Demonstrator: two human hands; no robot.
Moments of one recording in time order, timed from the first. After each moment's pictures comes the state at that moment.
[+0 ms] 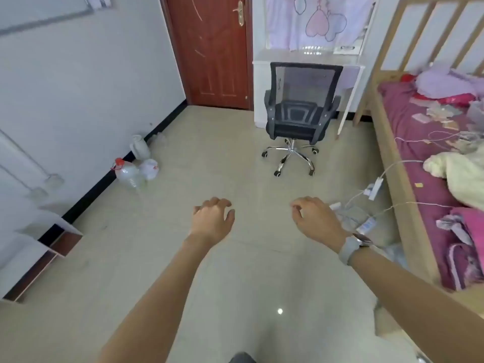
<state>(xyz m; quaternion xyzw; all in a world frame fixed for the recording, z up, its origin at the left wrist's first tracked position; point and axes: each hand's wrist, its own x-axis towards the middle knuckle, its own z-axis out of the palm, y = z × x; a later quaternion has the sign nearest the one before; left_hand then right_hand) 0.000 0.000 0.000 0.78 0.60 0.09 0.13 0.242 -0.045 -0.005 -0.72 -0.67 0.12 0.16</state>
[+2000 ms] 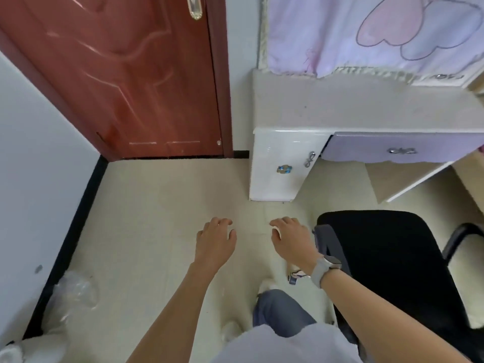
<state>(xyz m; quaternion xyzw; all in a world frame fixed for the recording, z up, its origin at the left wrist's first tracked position) 0.184 1.428 -0.110 0.82 0.52 -0.01 0.24 0.356 1.340 -0.105 -0.81 -0.54 0.21 0.08</state>
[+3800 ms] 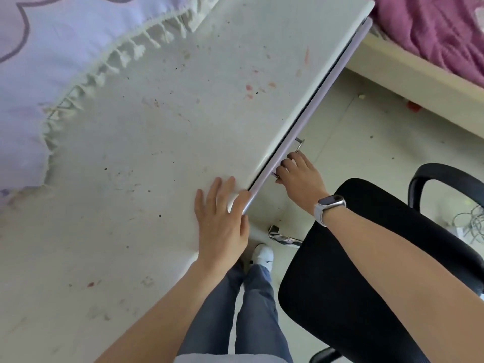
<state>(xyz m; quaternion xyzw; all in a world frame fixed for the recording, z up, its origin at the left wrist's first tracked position) 0.821 1.589 -0.219 0.99 -0.02 0.02 0.11 0.932 1.413 -0.280 -0.95 -0.31 0.01 0.01</state>
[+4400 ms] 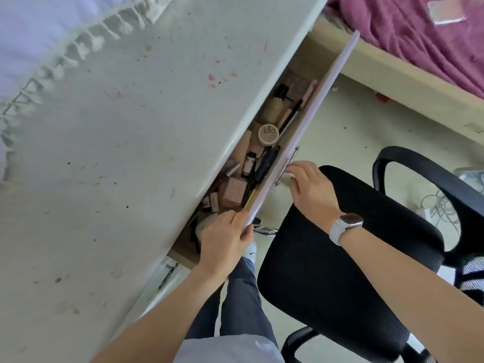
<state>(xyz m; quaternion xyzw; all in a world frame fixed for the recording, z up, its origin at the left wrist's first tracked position) 0.787 1.540 -0.227 0.97 -0.07 -0.02 0.21 0.871 1.341 -0.255 -0.95 -0.17 -0.08 0.23</state>
